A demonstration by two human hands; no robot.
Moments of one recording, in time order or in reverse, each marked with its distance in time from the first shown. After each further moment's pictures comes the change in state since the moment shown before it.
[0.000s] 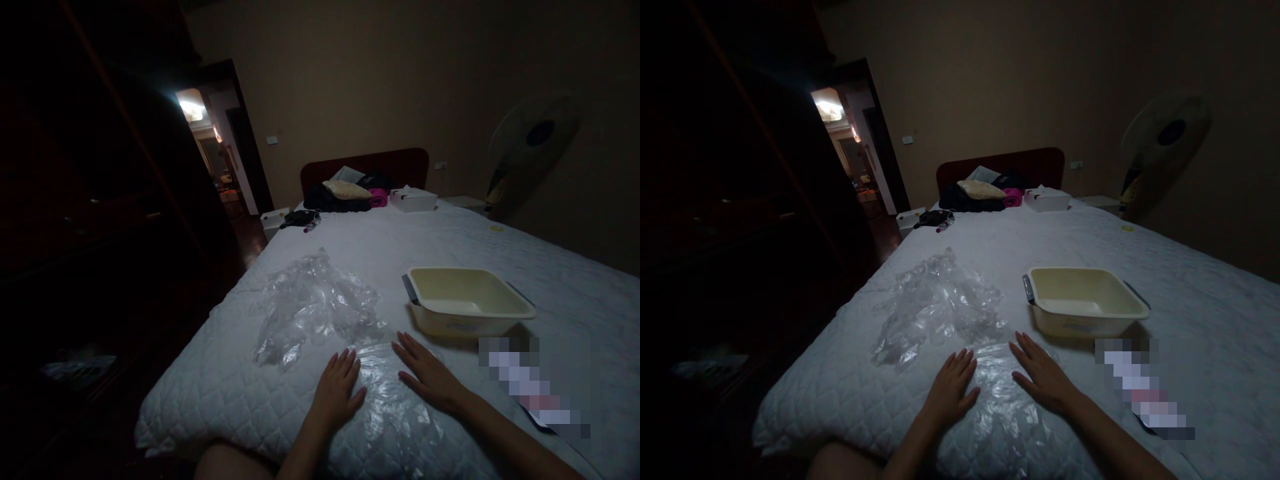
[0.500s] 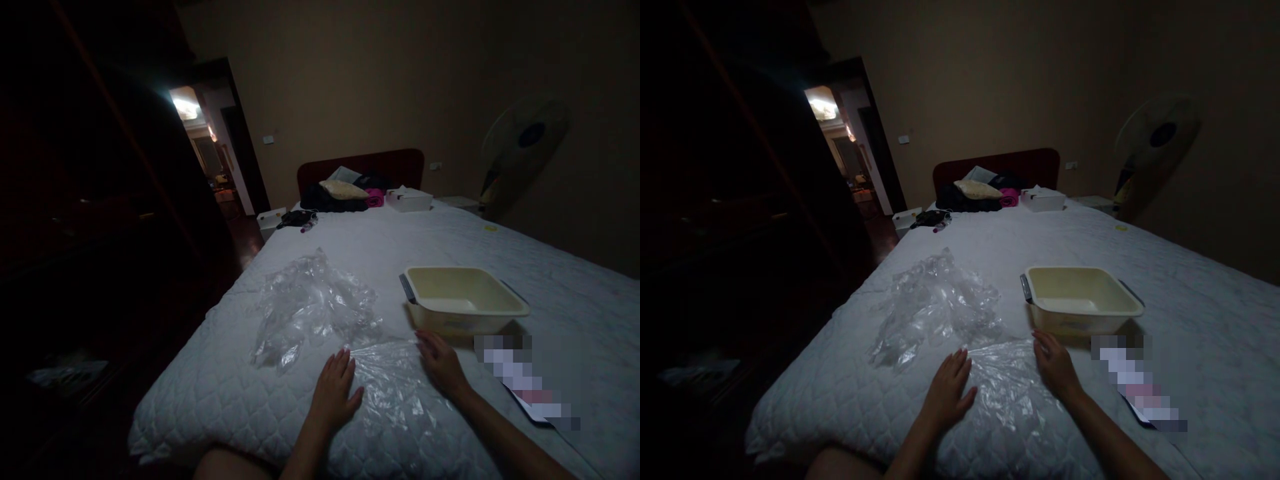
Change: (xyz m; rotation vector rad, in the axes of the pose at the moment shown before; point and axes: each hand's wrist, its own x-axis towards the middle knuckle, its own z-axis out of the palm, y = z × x) left_hand -0.006 -0.004 0.011 0.047 0.130 0.004; right_hand 0.005 0.015 -0.005 0.224 0.532 0.349
